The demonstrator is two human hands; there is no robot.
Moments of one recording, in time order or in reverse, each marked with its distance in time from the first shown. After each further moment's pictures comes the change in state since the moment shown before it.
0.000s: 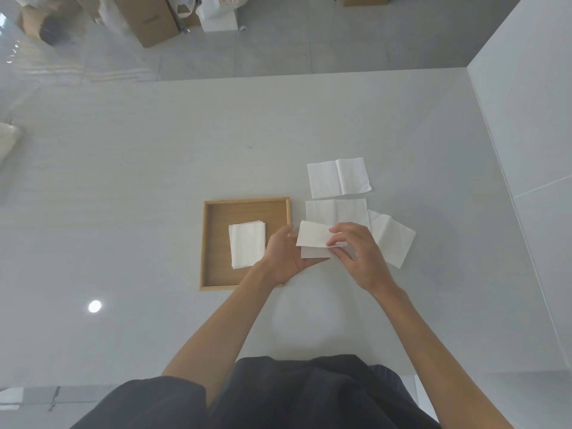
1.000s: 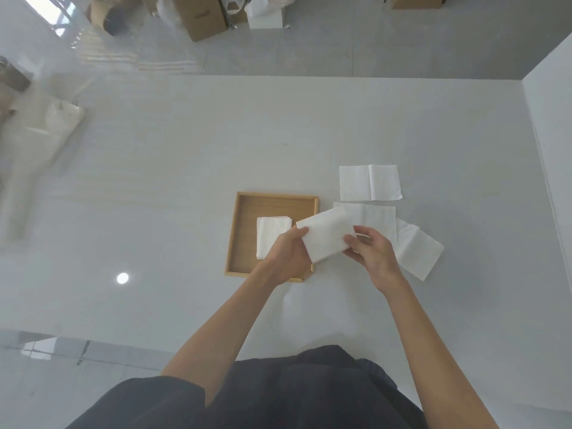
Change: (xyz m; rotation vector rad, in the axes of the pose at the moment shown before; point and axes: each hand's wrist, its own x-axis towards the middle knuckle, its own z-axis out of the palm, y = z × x) left_hand -0.050 0.010 -0.004 0.091 0.135 0.193; right_hand 0.027 -0.024 0.011 0.832 -0.027 0.809
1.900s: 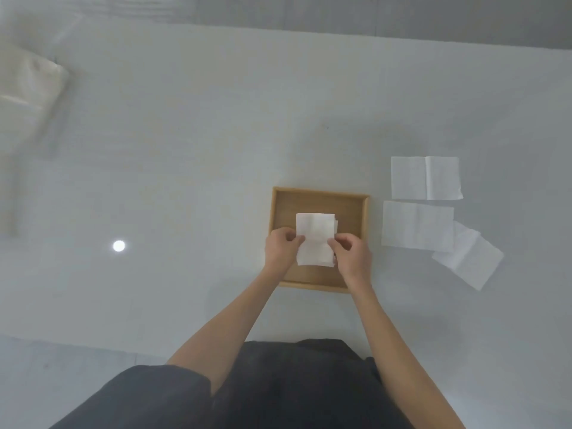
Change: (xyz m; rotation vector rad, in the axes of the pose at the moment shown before) left_hand 0.063 0.038 -0.156 0.930 0.552 0.161; right_hand 0.055 0.065 0.165 -0.516 0.250 0.003
